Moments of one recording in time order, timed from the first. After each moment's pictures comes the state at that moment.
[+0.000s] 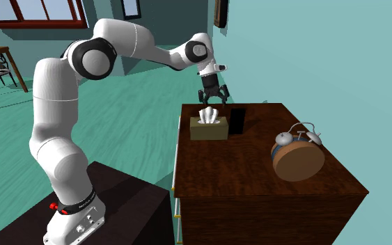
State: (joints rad) arm -0.22 0.31 -0.26 -1.55 -0.34 1.82 -0.29
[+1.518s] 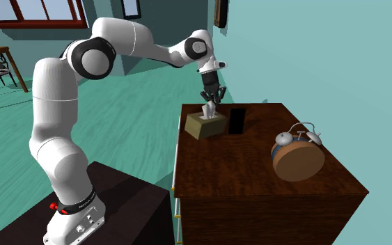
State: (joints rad) arm -0.22 0.31 -0.26 -1.53 -0.34 1.79 -0.29
